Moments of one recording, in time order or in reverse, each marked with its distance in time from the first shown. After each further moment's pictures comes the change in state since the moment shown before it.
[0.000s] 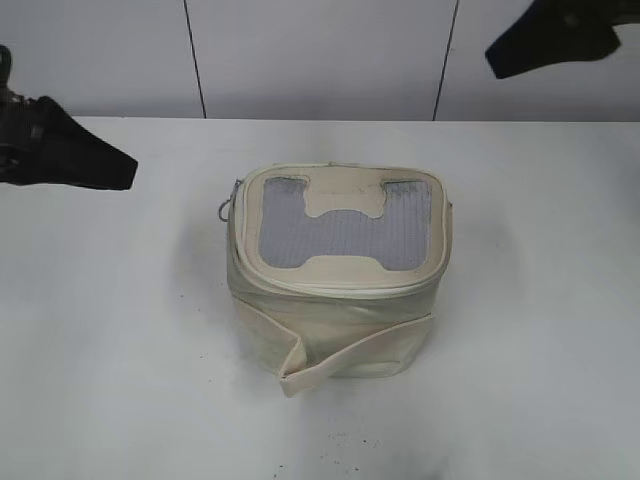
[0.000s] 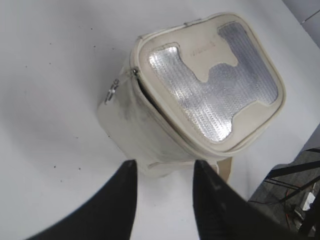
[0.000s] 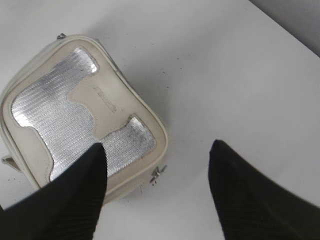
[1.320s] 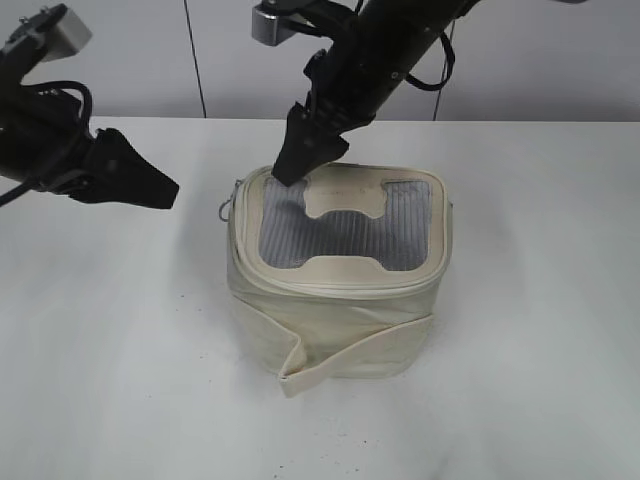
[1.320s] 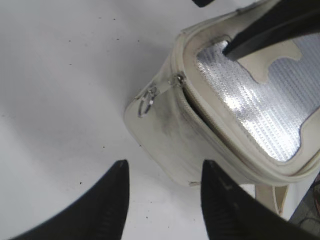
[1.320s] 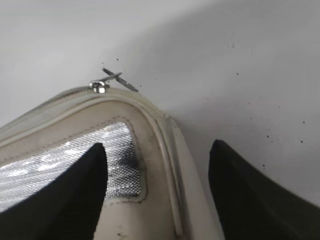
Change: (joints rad) left arm -0.066 0.185 -0.055 0.017 -0.129 0.053; right arm 0.257 0.713 -0.543 0.085 0.160 -0.168
